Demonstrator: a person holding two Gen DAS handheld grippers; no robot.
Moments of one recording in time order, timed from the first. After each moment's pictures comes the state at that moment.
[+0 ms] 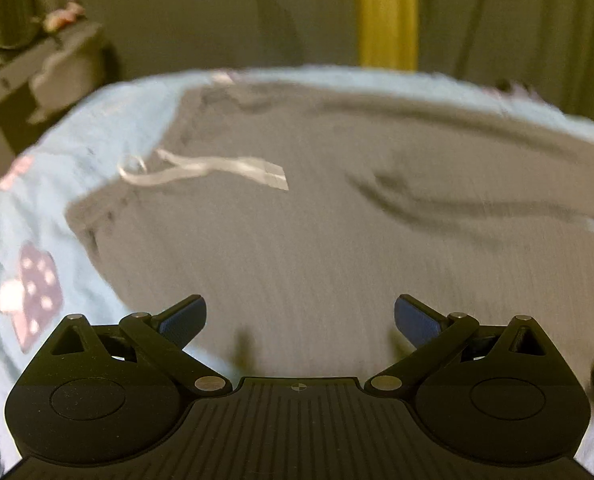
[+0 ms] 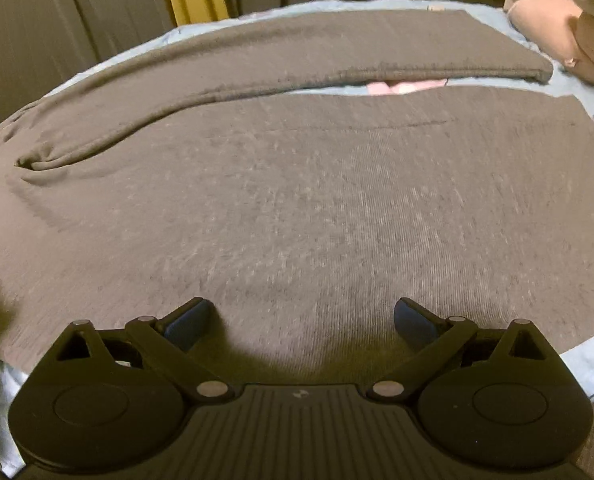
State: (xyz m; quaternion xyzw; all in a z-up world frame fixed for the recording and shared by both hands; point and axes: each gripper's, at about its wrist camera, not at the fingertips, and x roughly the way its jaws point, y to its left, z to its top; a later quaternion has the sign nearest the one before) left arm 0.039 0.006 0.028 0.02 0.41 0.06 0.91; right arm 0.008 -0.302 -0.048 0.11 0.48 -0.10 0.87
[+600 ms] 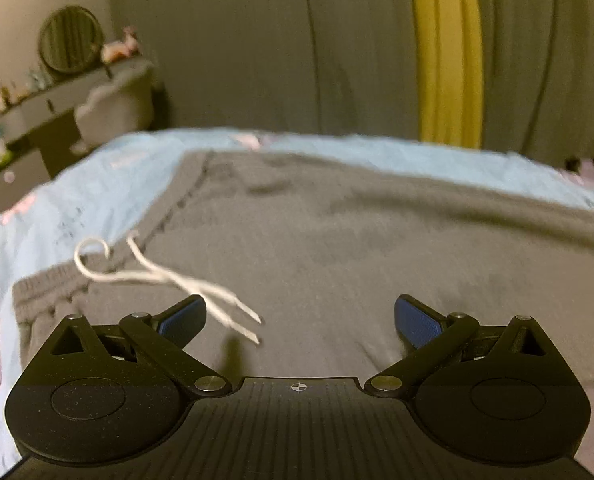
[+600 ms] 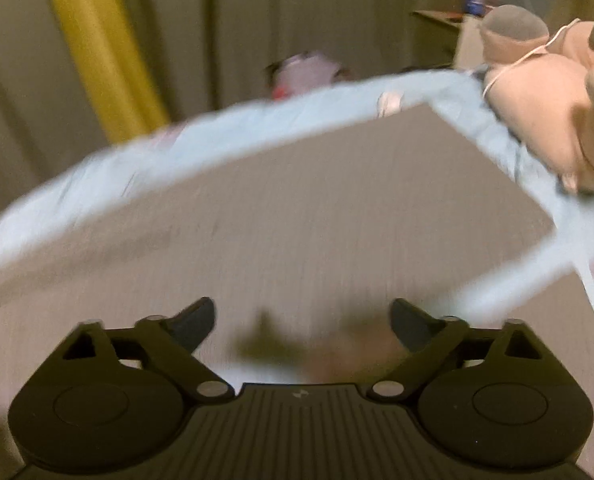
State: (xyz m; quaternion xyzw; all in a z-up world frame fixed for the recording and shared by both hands) left arm 0.172 -0.018 -0.026 0.02 0.31 0.16 0.94; right arm 0.218 -0.436 0.027 0.16 0.43 -0.20 0.87
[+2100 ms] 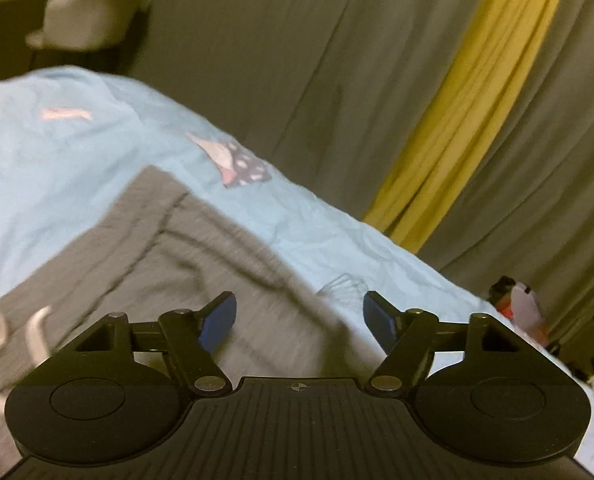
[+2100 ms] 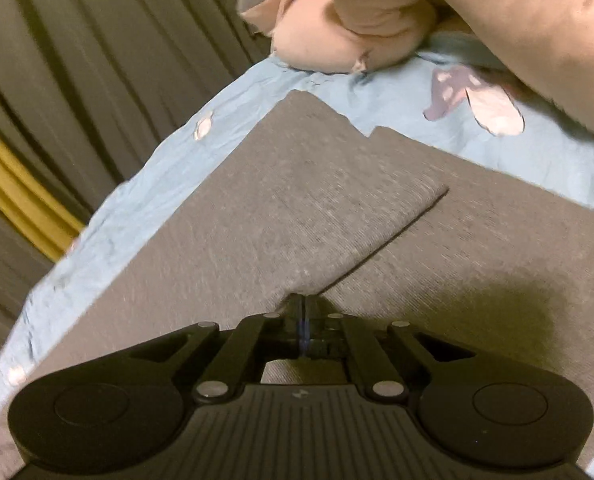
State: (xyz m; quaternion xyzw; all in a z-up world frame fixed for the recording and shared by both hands) left arm 0.320 0.114 0.004 -0.23 0.33 0.05 0.91; right arm 0.036 -0.509 -0.048 0.35 0.29 -0.31 0.83
